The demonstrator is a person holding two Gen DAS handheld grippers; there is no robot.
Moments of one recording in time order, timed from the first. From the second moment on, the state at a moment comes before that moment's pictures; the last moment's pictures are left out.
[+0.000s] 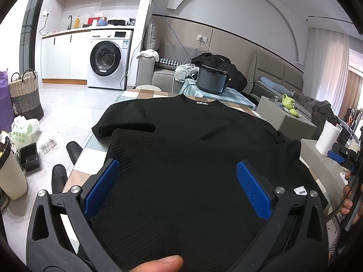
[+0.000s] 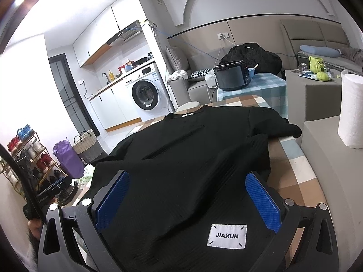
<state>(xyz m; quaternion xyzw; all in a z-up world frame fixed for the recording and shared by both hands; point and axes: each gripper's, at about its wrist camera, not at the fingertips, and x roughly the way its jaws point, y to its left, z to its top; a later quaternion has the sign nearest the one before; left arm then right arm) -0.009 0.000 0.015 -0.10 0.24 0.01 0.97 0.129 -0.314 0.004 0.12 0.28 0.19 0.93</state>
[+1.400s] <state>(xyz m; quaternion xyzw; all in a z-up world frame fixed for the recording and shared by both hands) 0.176 0.055 0.011 -0.14 0.33 0.03 0.93 0.376 -0.396 -0.031 0.29 0.45 -0.02 0.85</state>
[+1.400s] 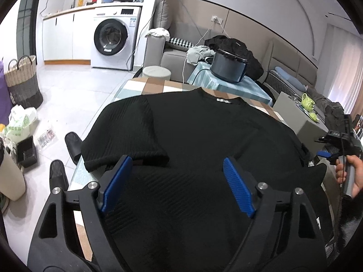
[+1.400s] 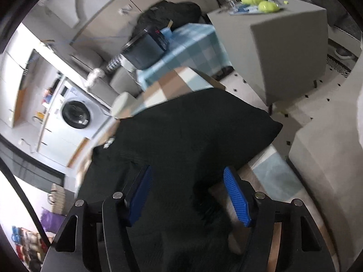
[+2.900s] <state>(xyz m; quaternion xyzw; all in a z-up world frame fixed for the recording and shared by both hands) 0.158 0.051 -0.009 -0.15 0.34 0.03 0.93 0.374 -0.393 0.007 0.24 0.35 -0.05 0.90</state>
